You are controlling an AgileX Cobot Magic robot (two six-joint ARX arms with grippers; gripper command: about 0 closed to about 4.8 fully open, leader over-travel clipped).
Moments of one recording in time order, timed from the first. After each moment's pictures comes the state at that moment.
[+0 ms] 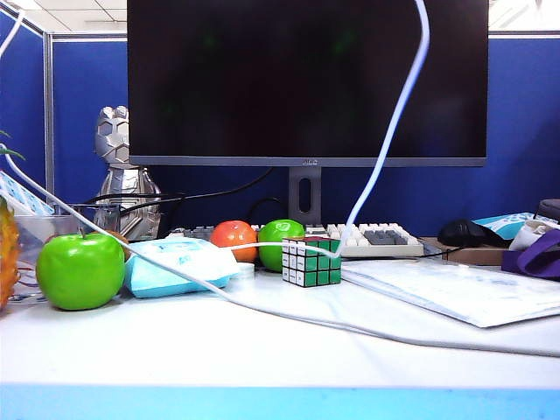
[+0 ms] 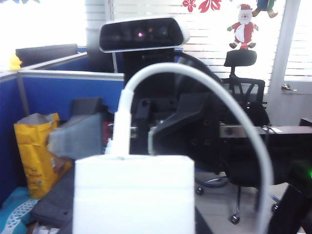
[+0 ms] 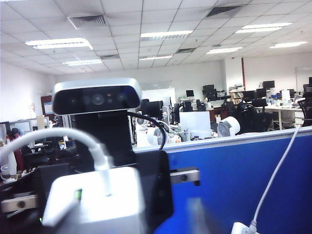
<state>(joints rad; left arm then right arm) -0.69 1.36 1.78 -0.27 0.82 -0.04 0.39 1.20 1.38 0.47 -0.98 0.62</state>
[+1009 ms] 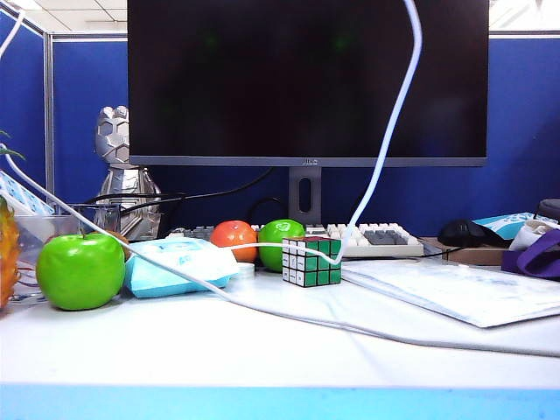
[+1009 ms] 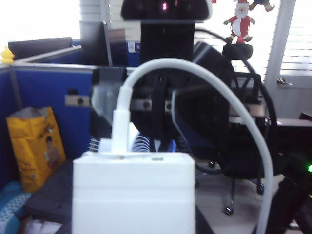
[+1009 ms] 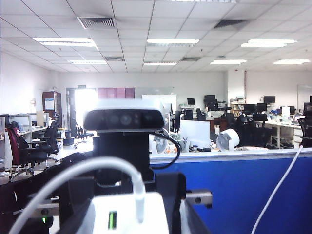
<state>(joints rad) -0.69 1.36 1.79 -0.35 0.84 0.00 0.36 1.17 1.37 0.59 -0.98 0.68</state>
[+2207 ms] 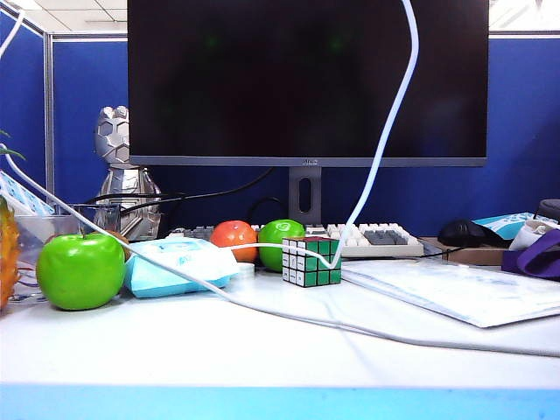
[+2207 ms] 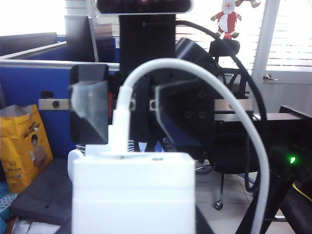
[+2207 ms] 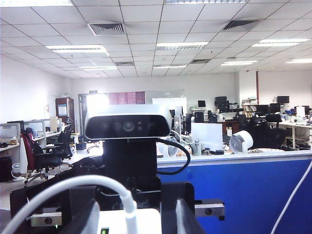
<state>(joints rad) -0.69 1.36 1.79 -0.36 0.88 0.01 0.40 1.18 1.37 0.62 -0.96 0.71</state>
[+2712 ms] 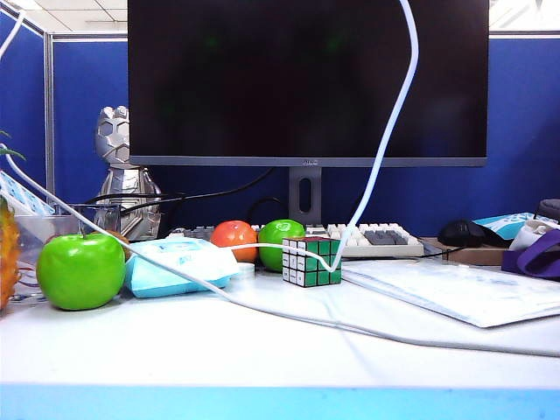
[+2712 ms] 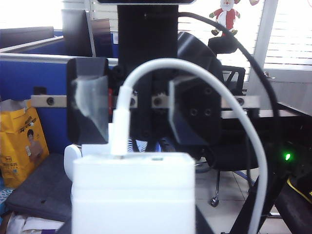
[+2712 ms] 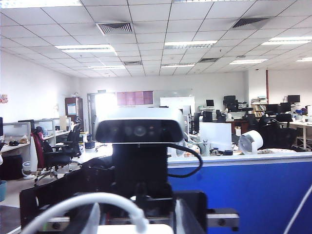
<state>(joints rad) -0.69 1.36 1.79 -0.38 0.89 0.01 0.43 1.20 1.38 0.62 -0.96 0.71</state>
